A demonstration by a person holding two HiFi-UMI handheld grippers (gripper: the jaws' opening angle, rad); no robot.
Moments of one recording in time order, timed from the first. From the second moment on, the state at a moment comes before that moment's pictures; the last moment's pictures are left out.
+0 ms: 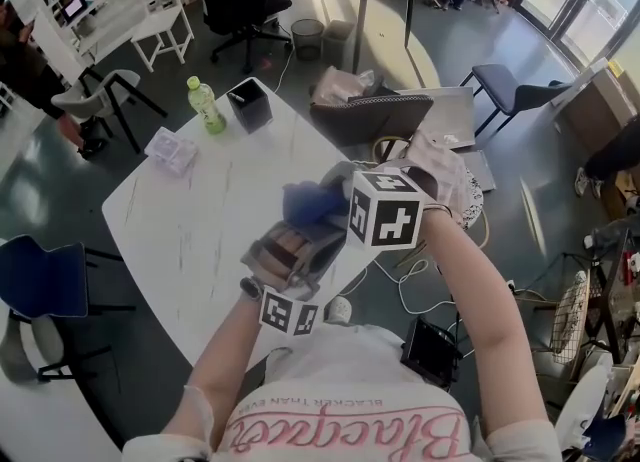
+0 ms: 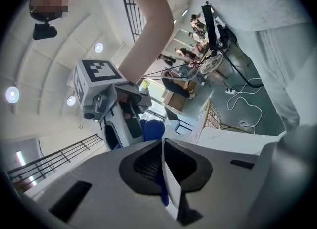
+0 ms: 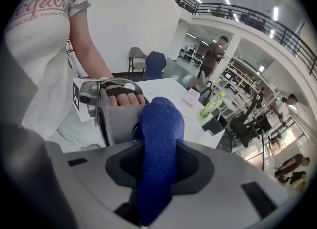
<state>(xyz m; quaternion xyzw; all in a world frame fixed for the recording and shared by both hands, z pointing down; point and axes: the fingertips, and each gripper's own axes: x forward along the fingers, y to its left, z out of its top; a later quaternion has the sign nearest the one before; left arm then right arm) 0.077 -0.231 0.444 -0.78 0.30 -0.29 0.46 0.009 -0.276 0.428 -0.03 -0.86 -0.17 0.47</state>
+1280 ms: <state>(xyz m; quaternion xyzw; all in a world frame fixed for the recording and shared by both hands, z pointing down) 0.032 -0.267 0.434 -0.85 0.40 -0.22 0.25 0.124 -0.369 0.450 0.22 -0.85 -0.07 0.47</state>
